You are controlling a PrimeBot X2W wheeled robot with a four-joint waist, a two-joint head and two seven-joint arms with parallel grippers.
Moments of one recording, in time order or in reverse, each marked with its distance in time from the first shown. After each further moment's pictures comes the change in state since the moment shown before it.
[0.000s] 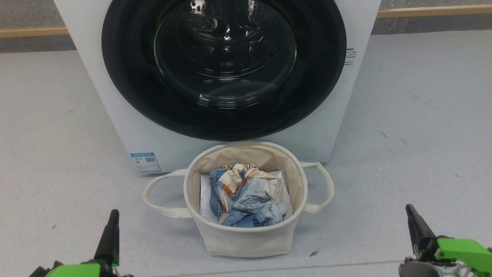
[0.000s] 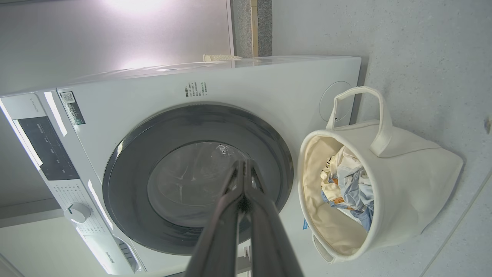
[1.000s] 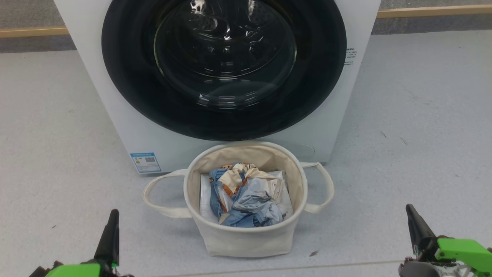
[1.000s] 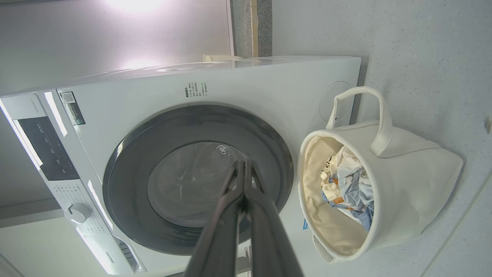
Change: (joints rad) left arm 0.000 -0.001 0.001 0.000 0.000 0.000 0.000; right arm 0.000 0.000 -0.001 0.000 0.000 0.000 0.000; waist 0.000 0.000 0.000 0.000
